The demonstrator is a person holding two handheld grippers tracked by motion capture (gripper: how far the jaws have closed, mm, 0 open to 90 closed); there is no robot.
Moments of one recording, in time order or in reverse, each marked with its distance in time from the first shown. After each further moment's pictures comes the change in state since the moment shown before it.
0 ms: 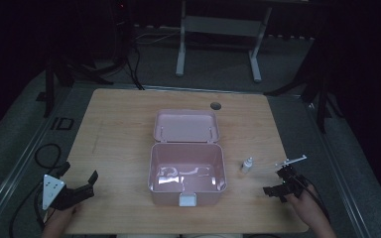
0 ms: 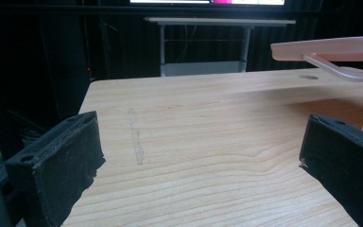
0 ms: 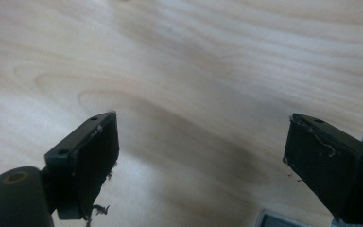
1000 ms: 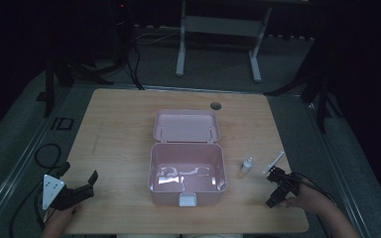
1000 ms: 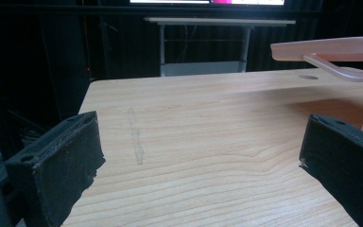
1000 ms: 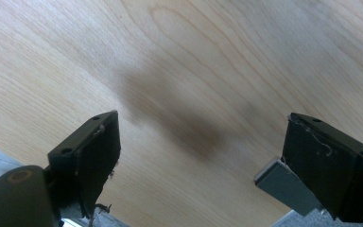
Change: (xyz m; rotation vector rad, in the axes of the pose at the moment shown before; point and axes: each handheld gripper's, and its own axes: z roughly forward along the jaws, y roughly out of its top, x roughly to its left) left arm 0.000 0.000 0.000 0.000 -0.001 -0.001; right arm 0.015 0.020 0.004 0.414 0.043 -0.280
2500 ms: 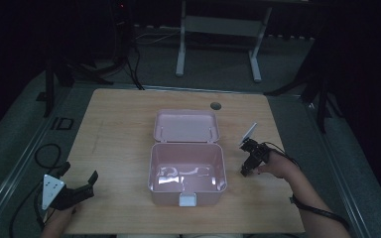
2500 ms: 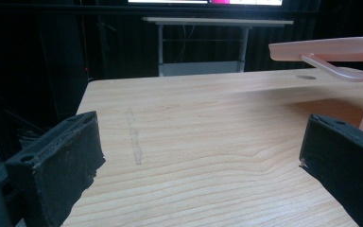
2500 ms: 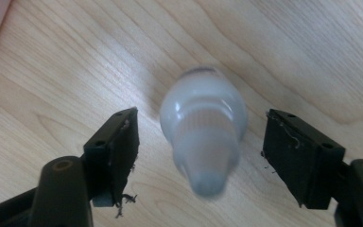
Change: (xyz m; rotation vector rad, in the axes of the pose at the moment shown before) left arm 0.001 0.000 0.000 0.001 -0.008 -0.001; right arm -0.009 0.115 -0.011 -0.038 0.050 -0.013
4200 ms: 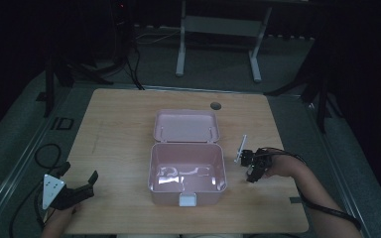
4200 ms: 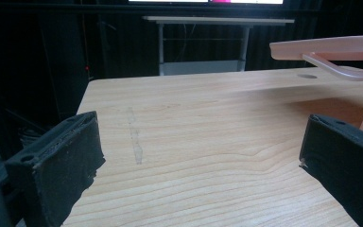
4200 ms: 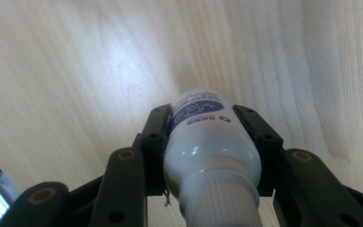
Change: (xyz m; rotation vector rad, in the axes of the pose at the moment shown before) left arm 0.000 0.000 0.001 0.004 0.001 0.001; right arm 0.037 -0.022 -0.017 0.042 -0.076 -0.572
